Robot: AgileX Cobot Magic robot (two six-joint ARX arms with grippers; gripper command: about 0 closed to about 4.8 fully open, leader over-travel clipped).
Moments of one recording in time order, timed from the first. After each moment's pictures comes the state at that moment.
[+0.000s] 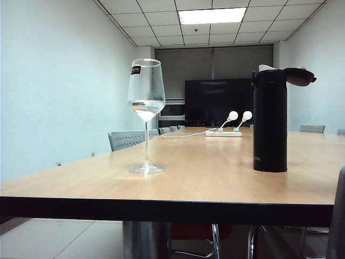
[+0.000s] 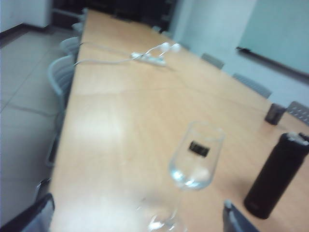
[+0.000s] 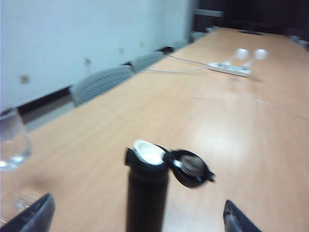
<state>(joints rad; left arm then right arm) -0.04 0.52 0.50 0.09 0.34 -0.18 0.03 0.62 0.68 -0.04 -0.26 -0.03</state>
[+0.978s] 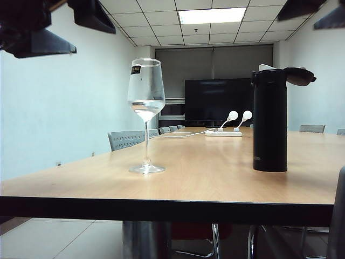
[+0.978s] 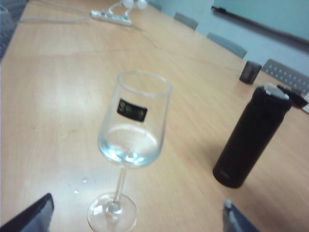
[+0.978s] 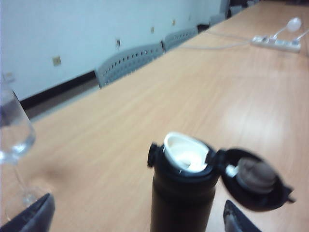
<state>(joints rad) -0.53 1.01 0.50 0.47 -0.03 -0.15 0.12 1.04 0.68 0.28 -0.27 0.00</state>
